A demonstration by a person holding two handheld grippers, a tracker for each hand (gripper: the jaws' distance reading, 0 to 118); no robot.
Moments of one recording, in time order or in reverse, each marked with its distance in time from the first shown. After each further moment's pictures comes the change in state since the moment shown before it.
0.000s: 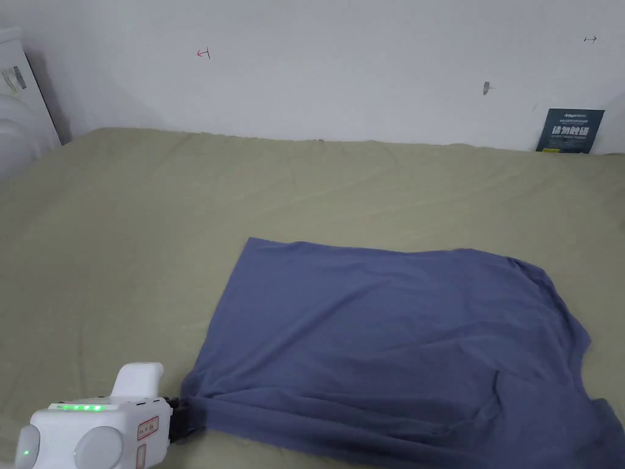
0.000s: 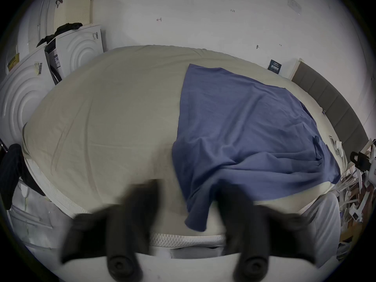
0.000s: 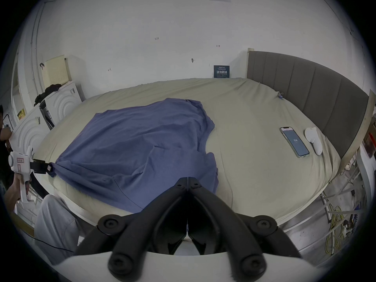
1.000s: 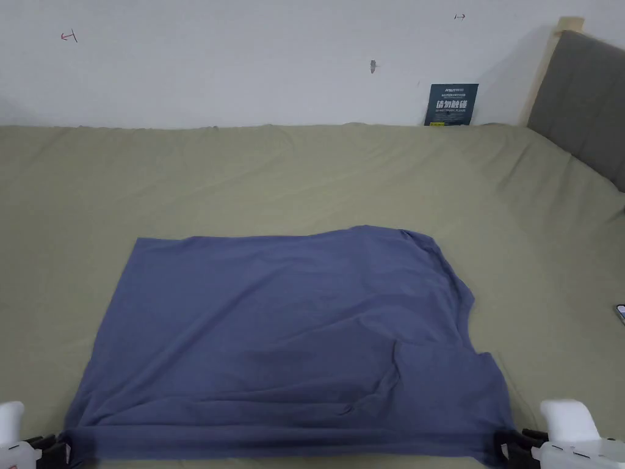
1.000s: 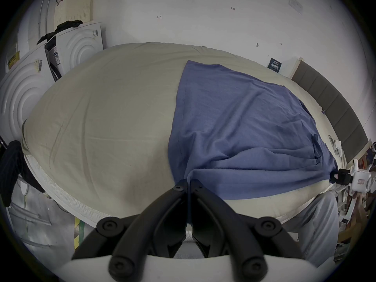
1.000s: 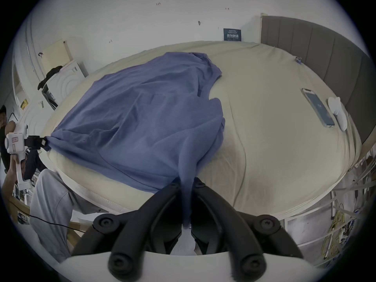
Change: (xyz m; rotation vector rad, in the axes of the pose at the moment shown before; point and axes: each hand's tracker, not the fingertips) left arm 0.020 0.001 0.025 -0.009 0.002 0.018; right arm 0.039 -0.046 -0.057 -0.230 0.104 0.018
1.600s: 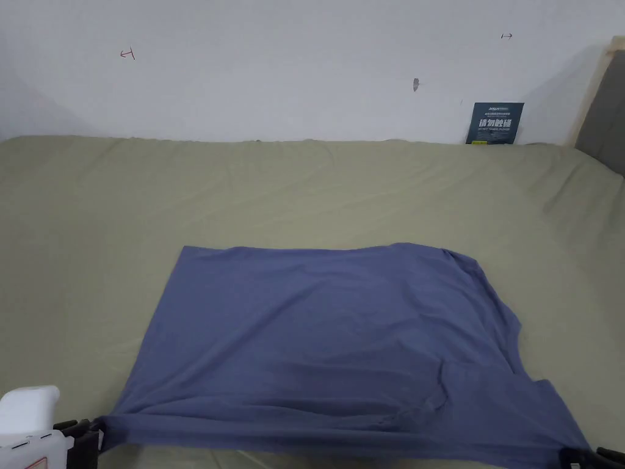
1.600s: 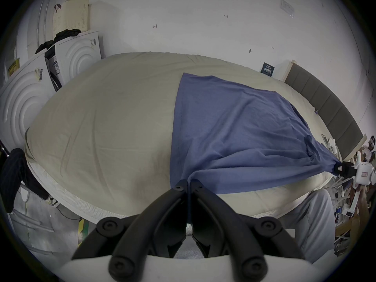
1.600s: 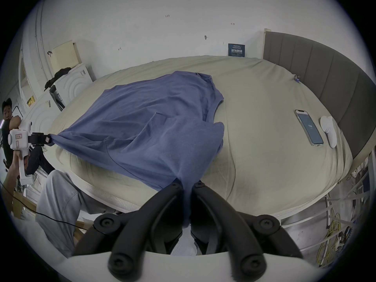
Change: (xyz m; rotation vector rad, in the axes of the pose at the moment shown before) left arm -0.005 0.013 0.037 0.063 -0.016 -0.040; right arm -0.005 0.021 0.049 0.063 0.014 0.041
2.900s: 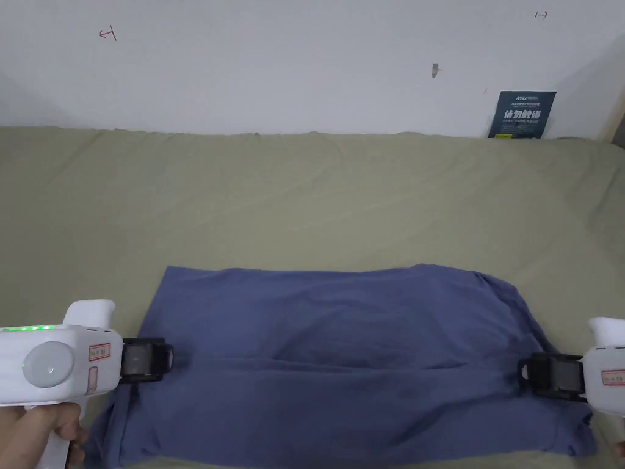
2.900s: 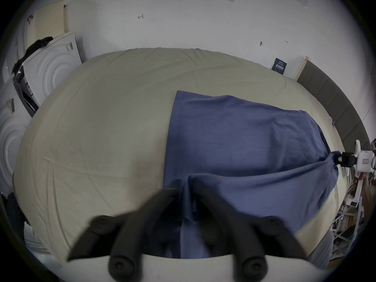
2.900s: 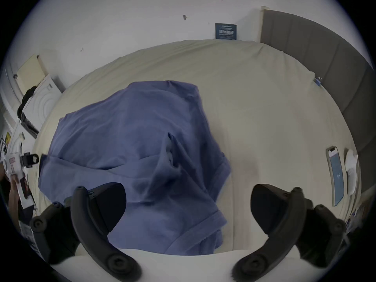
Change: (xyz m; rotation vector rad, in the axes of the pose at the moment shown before) left arm 0.008 0.158 -0.196 -0.105 0.023 -0.013; right arm 0.032 0.176 -0.185 -0.138 -0.097 -0.135
